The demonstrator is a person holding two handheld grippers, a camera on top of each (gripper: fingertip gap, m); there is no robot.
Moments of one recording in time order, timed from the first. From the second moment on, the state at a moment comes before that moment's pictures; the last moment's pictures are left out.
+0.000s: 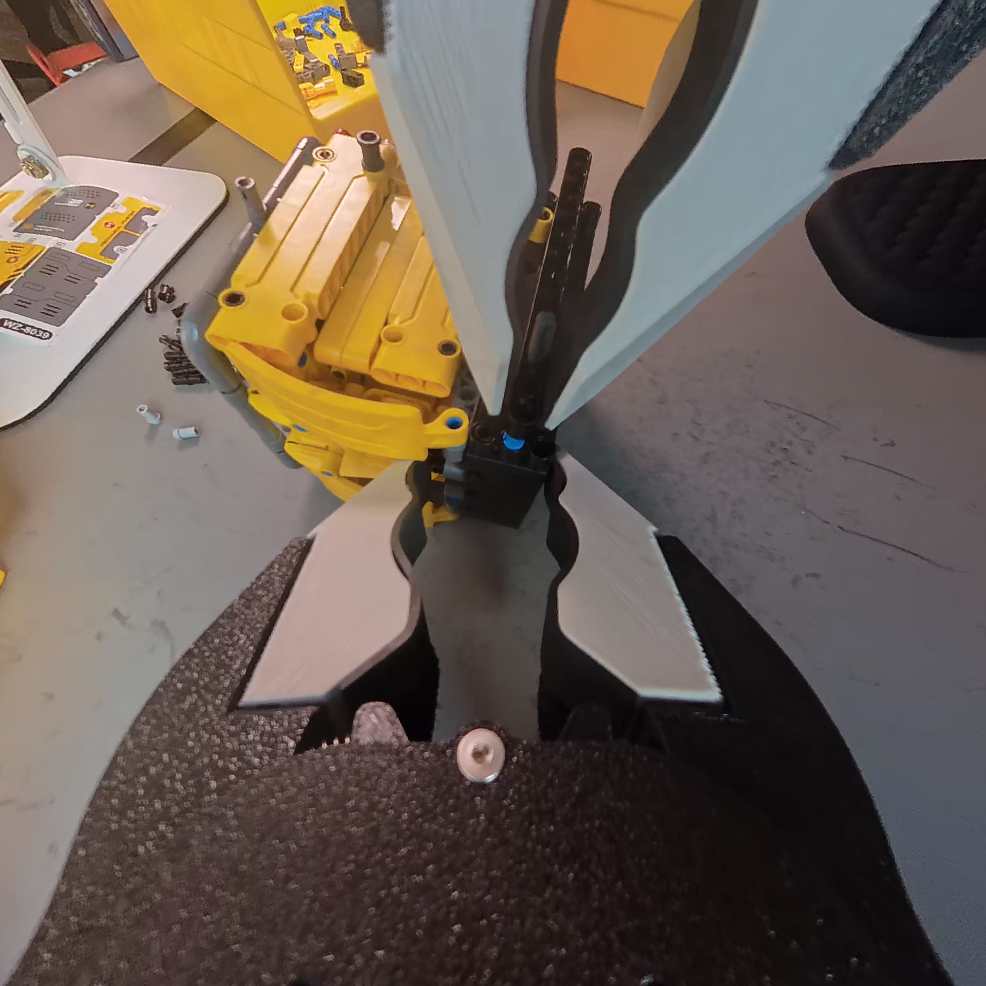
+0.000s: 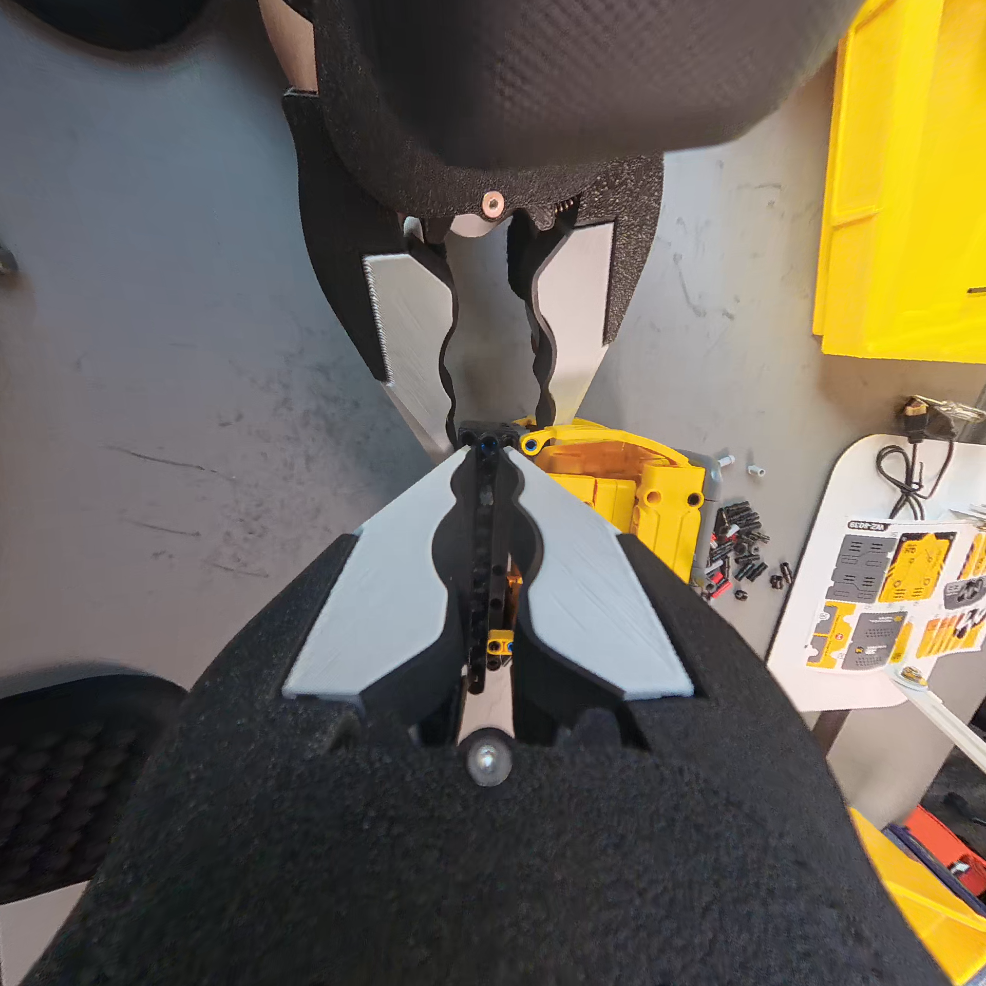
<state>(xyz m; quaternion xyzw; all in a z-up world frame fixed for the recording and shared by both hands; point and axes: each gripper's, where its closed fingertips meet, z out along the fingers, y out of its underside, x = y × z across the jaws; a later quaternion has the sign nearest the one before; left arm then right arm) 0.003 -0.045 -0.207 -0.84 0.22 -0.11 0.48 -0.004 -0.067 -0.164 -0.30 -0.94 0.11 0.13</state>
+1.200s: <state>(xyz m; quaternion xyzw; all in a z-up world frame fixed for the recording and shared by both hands) 0.000 -0.040 -0.207 -0.84 0.21 -0.10 0.49 -0.007 -0.062 -0.170 -0.31 -0.94 0.06 0.13</state>
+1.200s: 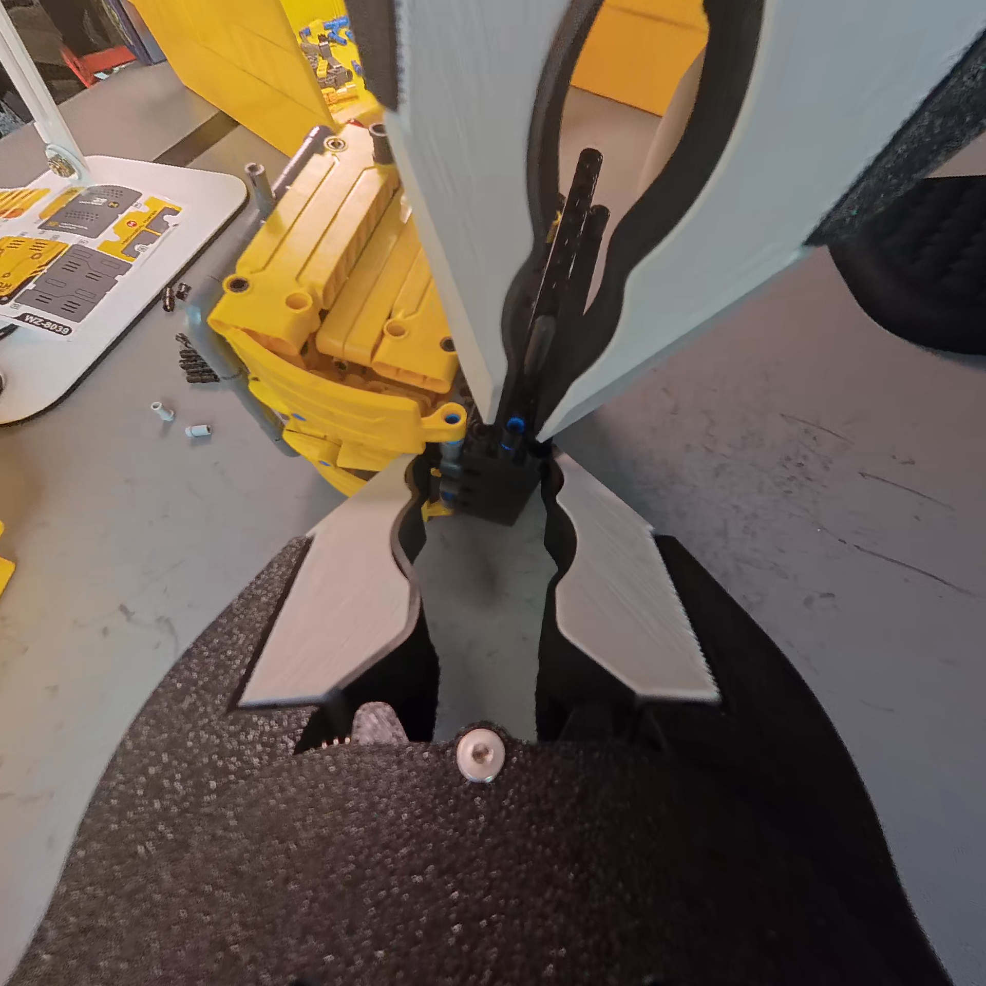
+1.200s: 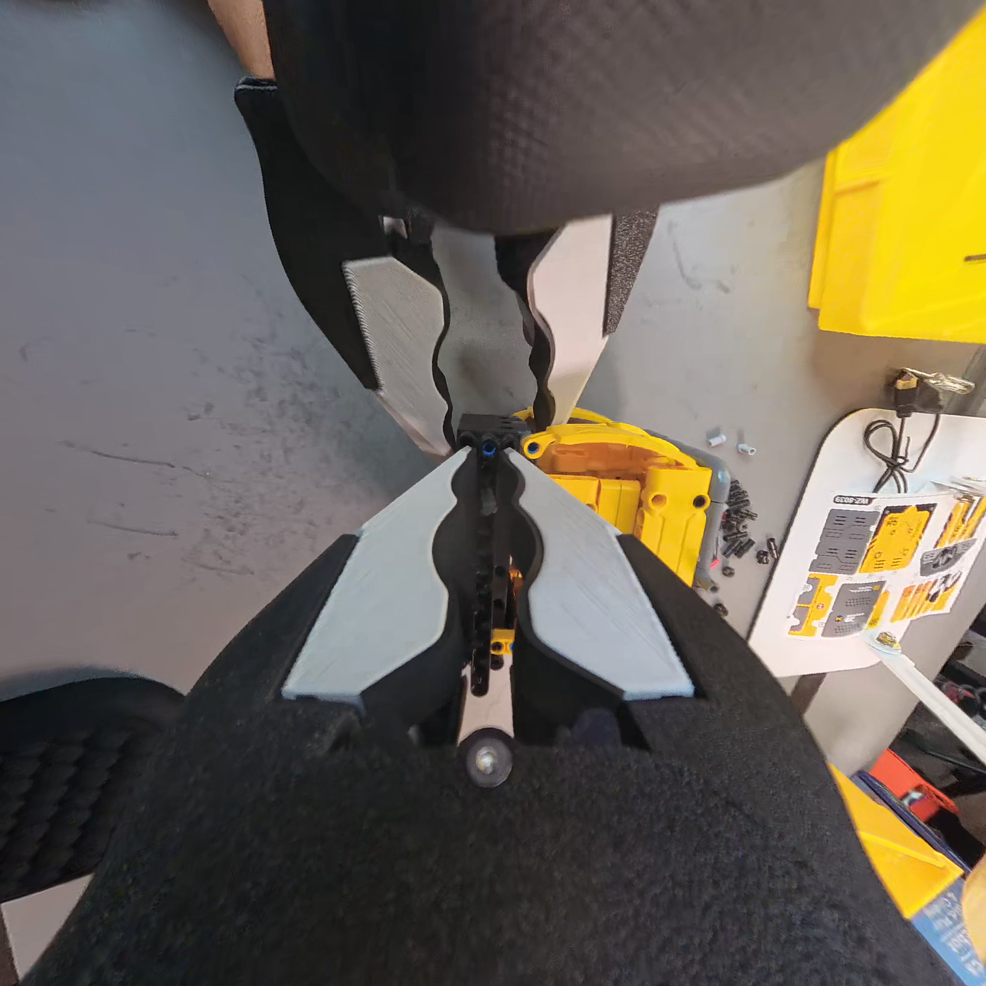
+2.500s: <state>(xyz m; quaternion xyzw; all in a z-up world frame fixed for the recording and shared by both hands) -0.012 -0.040 -0.185 -0.82 0.10 -0.27 0.49 0.013 -0.037 -0.087 -0.42 -0.81 0.32 0.24</state>
